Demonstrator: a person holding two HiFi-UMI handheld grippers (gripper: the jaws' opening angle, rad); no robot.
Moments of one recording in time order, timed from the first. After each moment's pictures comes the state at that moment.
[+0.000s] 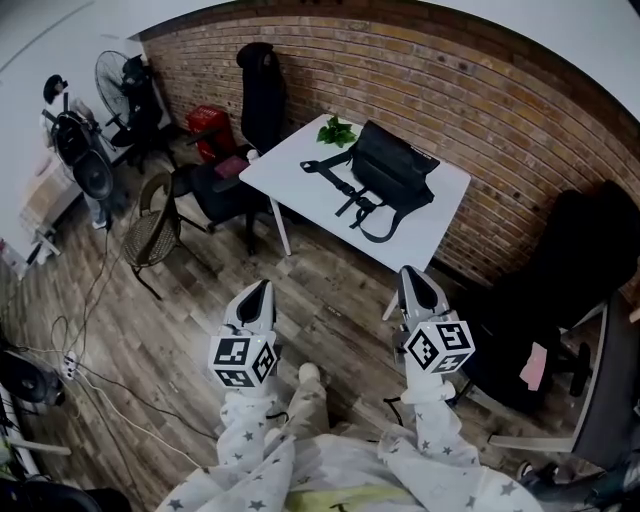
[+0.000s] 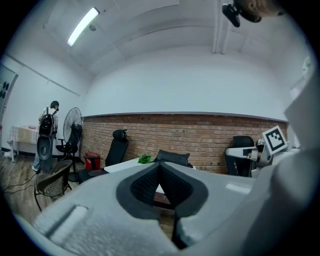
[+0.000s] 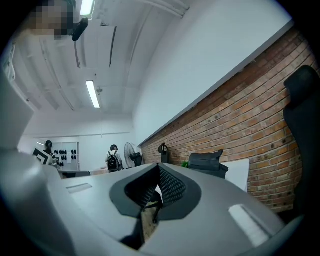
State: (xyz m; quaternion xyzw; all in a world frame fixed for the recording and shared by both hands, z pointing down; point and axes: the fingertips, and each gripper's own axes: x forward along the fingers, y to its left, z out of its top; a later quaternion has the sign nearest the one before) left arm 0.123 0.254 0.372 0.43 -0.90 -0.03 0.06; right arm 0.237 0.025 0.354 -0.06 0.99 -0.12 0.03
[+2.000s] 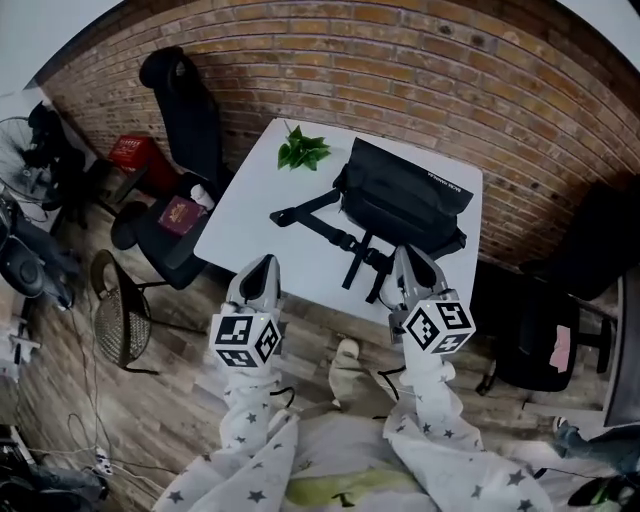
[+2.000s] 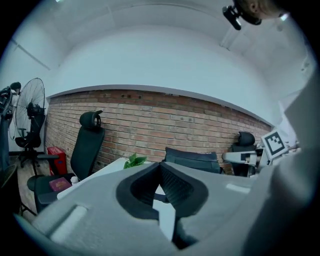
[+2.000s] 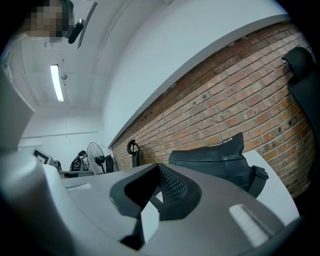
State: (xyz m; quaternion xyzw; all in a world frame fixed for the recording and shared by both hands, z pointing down) left arm -0.217 0.034 0.407 0.57 -0.82 -0.01 0.10; right arm -0.054 -0.138 0.404 -0.20 0.96 -0.17 0.02
